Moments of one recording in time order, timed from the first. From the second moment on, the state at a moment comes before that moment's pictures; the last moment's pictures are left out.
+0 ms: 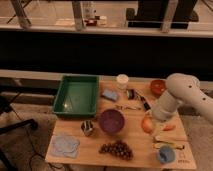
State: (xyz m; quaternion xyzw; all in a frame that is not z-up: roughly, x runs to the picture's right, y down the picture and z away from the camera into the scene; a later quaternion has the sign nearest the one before) arm 0.213 0.177 0.669 -0.42 -0.19 -0.02 0.89
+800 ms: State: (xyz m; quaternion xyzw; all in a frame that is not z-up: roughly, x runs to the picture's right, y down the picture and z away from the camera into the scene) arm 0.152 0.163 0.661 -0.39 -0.24 -0.07 0.88
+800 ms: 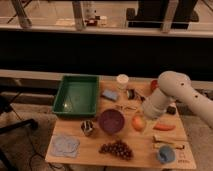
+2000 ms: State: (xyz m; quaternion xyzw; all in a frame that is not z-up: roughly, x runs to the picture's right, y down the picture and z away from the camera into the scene) arm 0.045 0.147 0.723 -0.35 -0.35 -0.16 0.86
